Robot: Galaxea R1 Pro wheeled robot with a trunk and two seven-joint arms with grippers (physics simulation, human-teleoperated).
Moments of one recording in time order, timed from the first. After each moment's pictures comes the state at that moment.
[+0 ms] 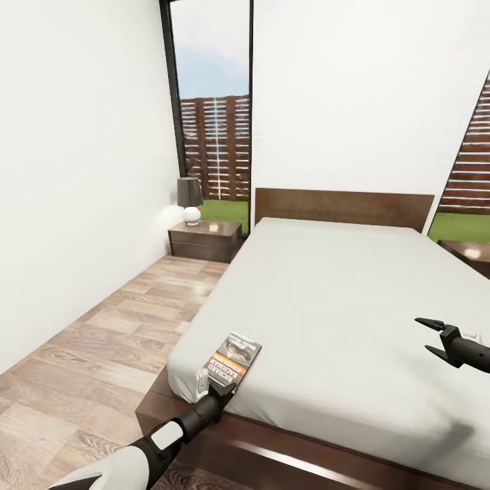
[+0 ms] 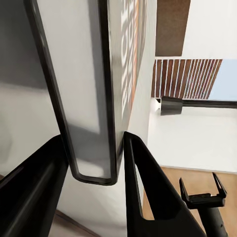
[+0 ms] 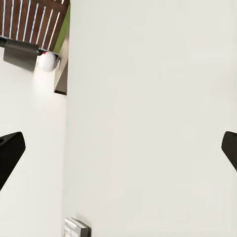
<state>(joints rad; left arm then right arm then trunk) -0.69 -0.12 0.21 -0.03 0.73 0.31 -0.79 -0.99 -0.67 -0.63 -0.02 -0.24 0.68 0.77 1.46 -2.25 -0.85</state>
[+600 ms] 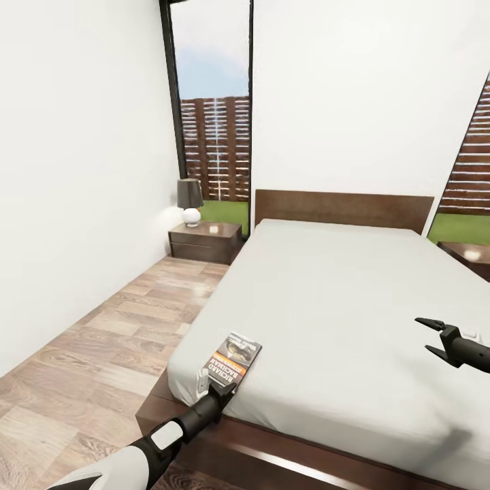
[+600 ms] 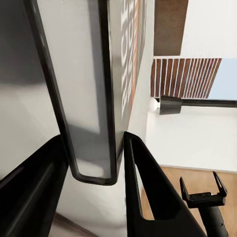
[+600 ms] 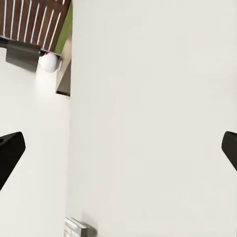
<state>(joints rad) -0.69 -0.12 0.20 -0.04 0.73 0.31 -0.80 -0.99 -0.67 -0.63 -0.02 -0.24 0.68 0.77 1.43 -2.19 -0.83</state>
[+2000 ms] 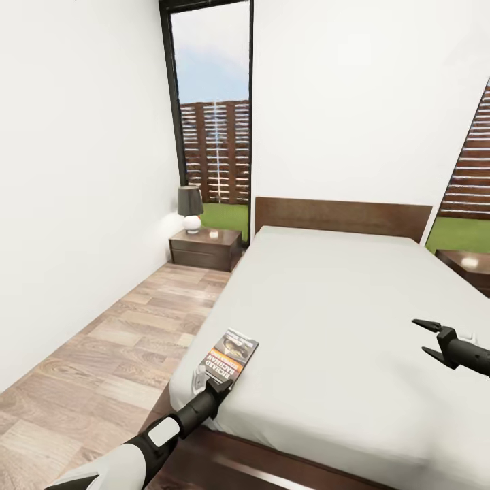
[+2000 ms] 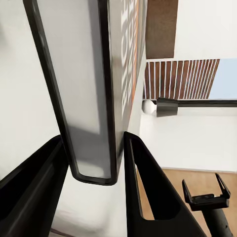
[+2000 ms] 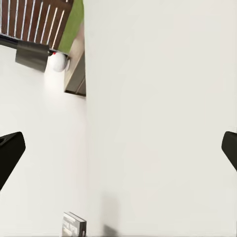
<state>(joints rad) -0.69 -0.10 0.20 -0.06 0.72 0.31 -0.79 -0.99 -0.67 -0.63 0.00 -0.24 0.68 0.78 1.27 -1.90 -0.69</state>
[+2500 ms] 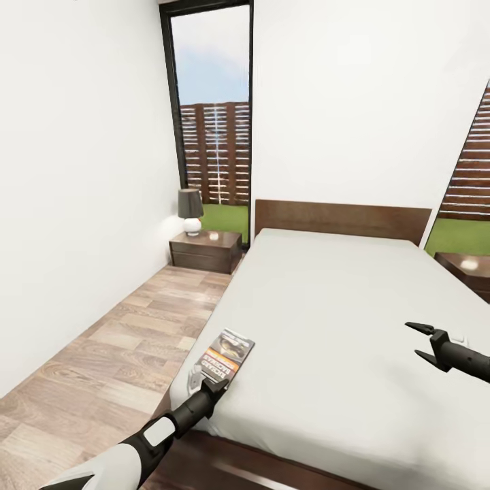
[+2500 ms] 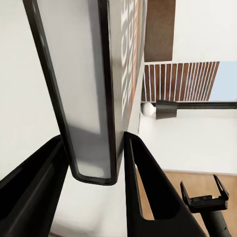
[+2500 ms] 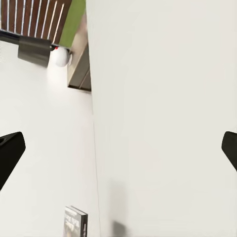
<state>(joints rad) -0.69 -0.08 0.20 -0.07 0.72 0.32 -0.80 -0.99 -0.65 -0.63 0.03 -0.24 0.68 0.78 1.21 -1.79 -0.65</state>
